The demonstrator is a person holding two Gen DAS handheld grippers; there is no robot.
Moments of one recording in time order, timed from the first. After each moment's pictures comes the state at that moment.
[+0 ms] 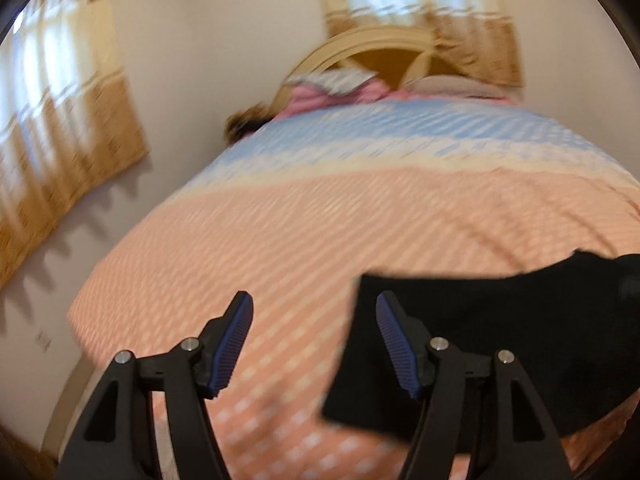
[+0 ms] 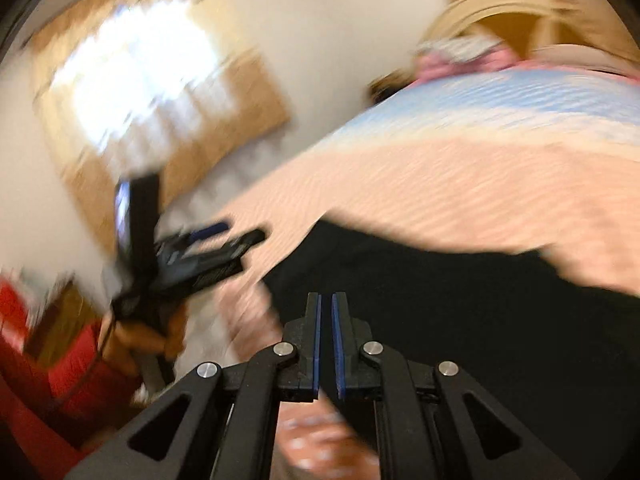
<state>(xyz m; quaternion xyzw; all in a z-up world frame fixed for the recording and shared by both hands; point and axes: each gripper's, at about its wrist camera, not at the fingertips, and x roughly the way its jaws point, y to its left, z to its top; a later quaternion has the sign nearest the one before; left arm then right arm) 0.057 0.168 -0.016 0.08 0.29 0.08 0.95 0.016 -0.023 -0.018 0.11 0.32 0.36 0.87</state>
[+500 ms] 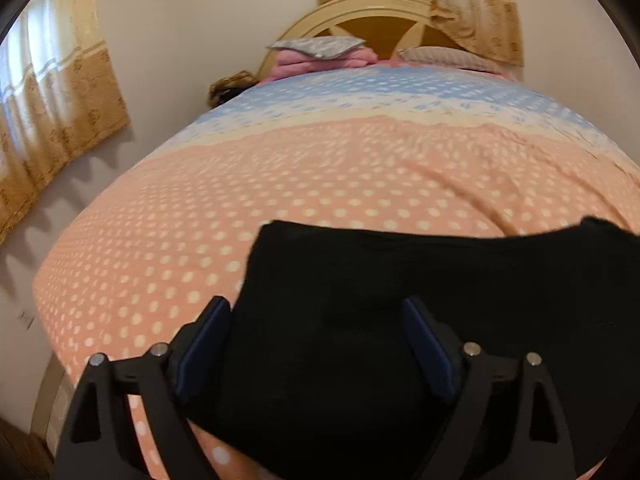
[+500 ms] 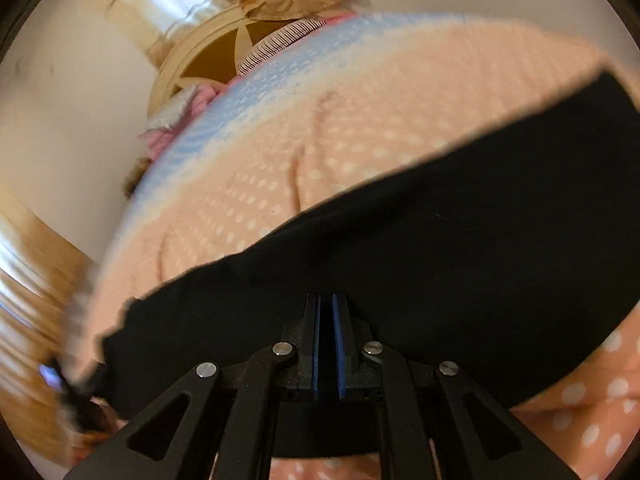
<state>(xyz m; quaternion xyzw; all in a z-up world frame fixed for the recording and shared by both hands) 0.090 0.144 -0.070 0.05 0.36 0.09 0.93 -0.044 -0.325 -0.066 0.33 0.38 -0.02 0.87</state>
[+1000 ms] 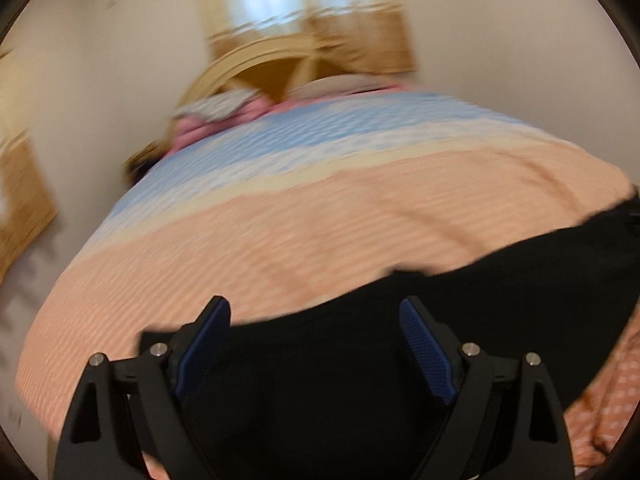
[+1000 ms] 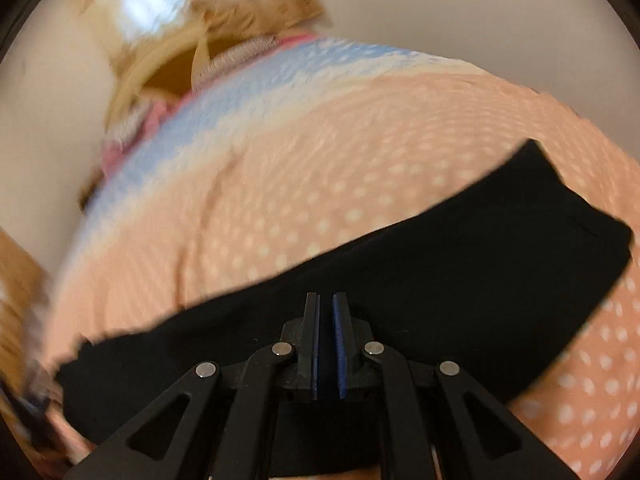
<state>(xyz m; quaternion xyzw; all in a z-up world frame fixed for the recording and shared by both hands) 0.048 0.006 -0.016 0.14 0.29 -0.10 0.94 -0.033 -0.410 -0.038 0.23 0.40 -0.14 0.88</state>
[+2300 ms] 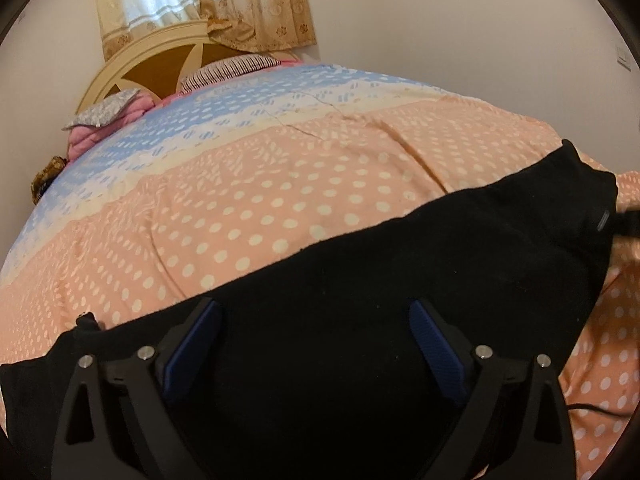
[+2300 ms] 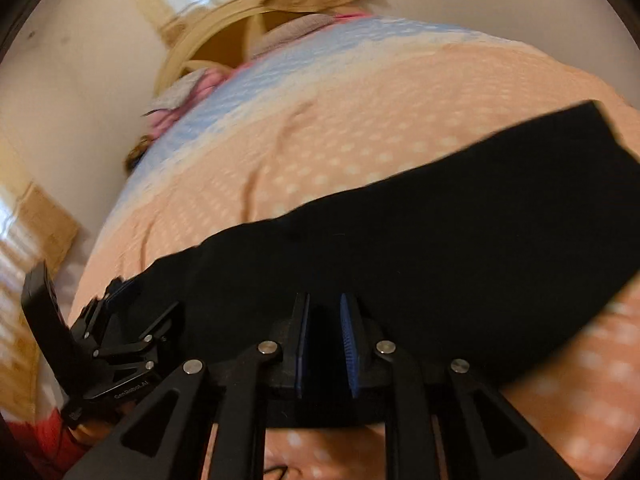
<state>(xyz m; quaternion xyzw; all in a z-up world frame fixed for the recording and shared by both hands) 0.045 -0.158 -0.052 0.15 0.35 -0.22 0.90 -0.063 -0.372 -0.048 0.25 0.40 -0.04 0.88</state>
